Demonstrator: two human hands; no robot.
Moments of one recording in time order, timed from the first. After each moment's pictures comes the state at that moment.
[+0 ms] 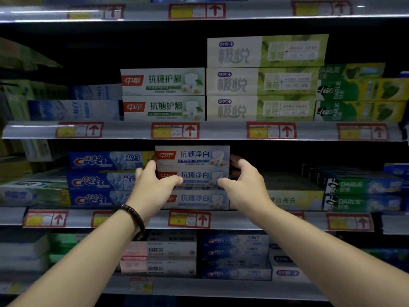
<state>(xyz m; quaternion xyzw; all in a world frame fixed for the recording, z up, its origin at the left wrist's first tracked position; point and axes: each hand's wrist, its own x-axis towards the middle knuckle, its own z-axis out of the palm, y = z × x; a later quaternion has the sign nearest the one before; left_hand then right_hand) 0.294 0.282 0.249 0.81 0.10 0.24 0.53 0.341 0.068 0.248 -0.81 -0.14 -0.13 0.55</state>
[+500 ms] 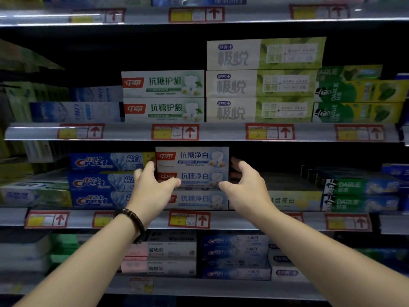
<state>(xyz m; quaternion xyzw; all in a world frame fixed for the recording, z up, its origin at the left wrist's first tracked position) 0.287 0.275 0.249 0.80 0.11 0.28 0.52 0.329 0.061 0.249 -0.82 -0.14 -0.13 0.54</state>
